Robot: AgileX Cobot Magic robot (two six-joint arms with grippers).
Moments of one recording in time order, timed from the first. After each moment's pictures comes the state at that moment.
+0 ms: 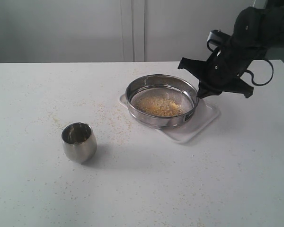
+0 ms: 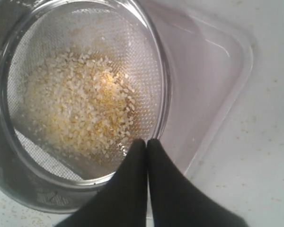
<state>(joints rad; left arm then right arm) 0.04 0.76 -0.66 -0.31 1.13 0.33 0.24 1.91 -1.43 0.15 0.70 0.50</state>
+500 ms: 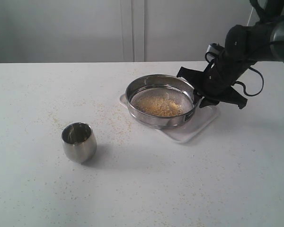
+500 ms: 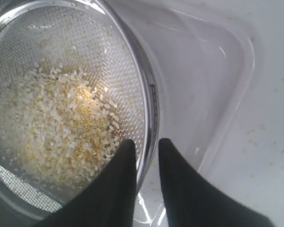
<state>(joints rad) 0.04 0.76 -0.66 -0.31 1.13 0.33 0.24 2.00 -1.43 0.14 0.64 0.58</state>
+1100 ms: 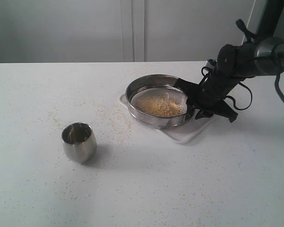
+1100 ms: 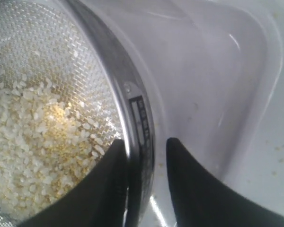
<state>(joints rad) 0.04 0.76 -0.66 -0.31 1.13 0.33 0.24 2.11 -1.43 0.19 0.56 0.63</state>
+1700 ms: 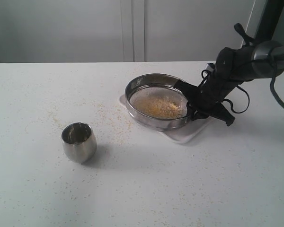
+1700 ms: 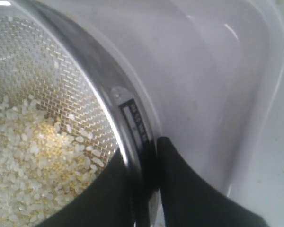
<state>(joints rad) 0.04 0.76 -0.66 -0.31 1.13 0.33 0.24 2.13 -1.44 0.23 0.55 0.67</state>
